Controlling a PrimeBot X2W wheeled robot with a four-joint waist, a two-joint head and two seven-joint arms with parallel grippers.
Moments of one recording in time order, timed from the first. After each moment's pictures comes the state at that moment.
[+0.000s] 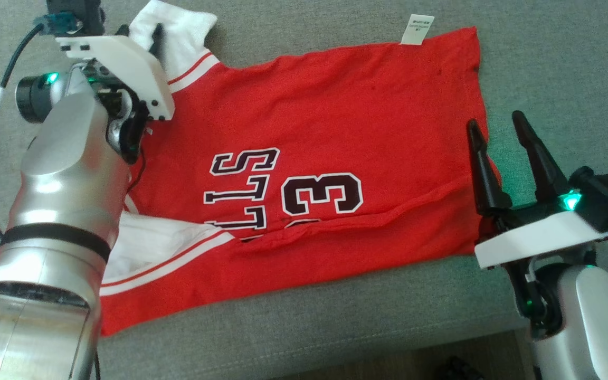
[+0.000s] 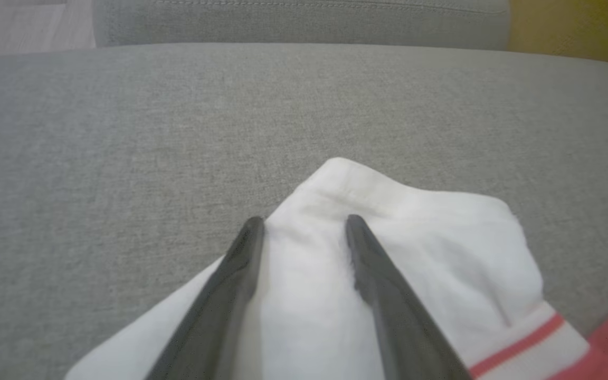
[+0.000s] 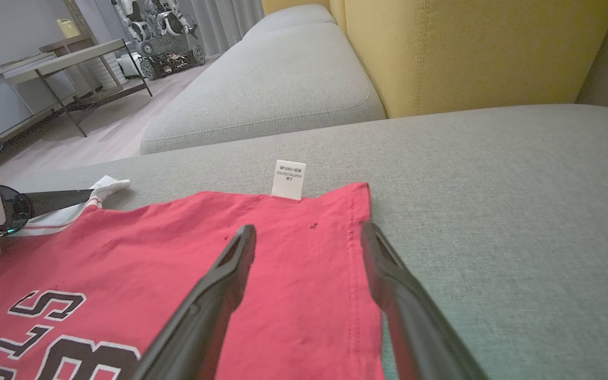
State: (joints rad) left arm -1.06 0.09 -0.34 1.14 -0.39 -0.04 0.00; right arm -0.17 -0.07 0.09 -0.08 0.24 0.13 0.05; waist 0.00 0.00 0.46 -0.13
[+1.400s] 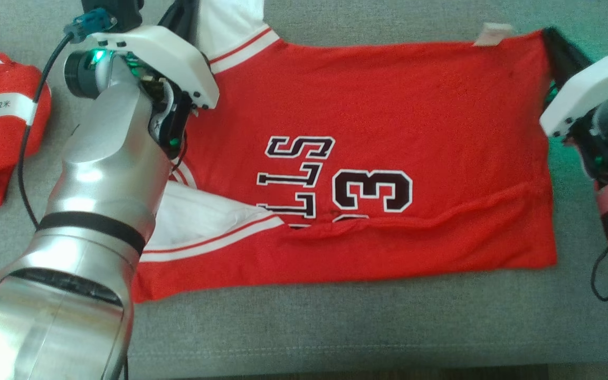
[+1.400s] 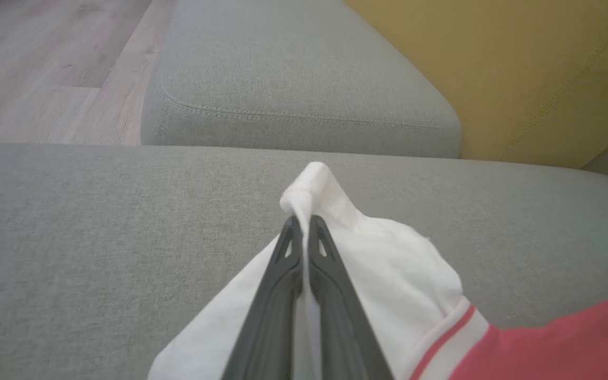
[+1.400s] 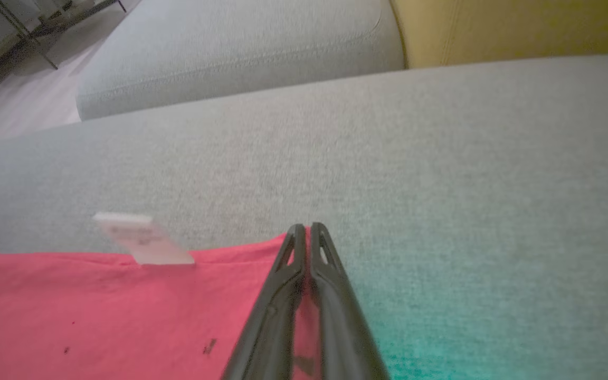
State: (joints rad) left arm -1.11 0.02 -0.46 1.17 -0.52 -0.11 -0.24; right arm -0.79 -0.33 0.22 0.69 0.52 0.13 0.20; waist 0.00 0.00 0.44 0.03
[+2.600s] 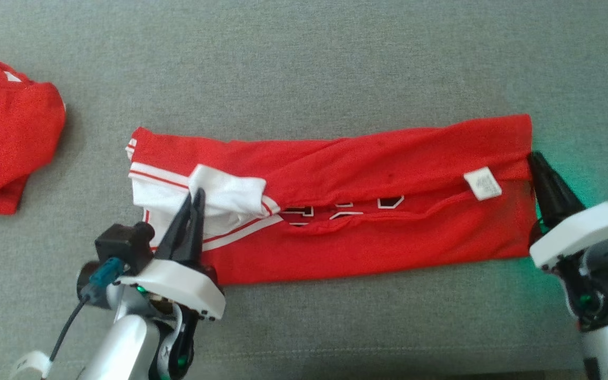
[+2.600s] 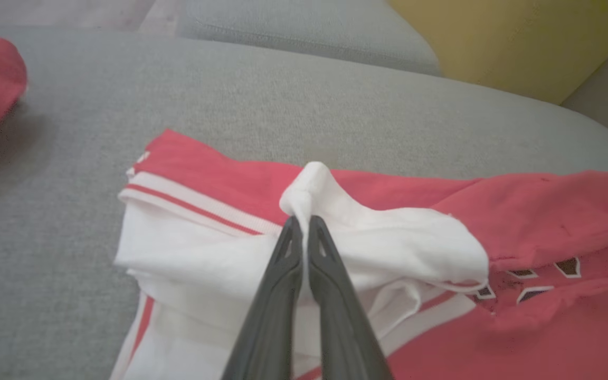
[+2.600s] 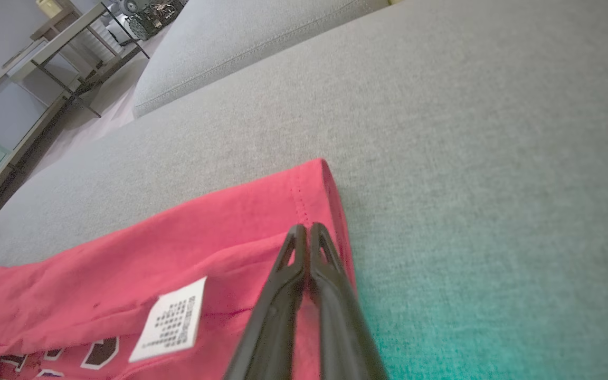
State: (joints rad) left arm -0.14 0.20 -0.41 0.06 -0.41 0.17 -0.11; right arm -0.21 -0.24 0.04 0.17 0.60 0.13 0.21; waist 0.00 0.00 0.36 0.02
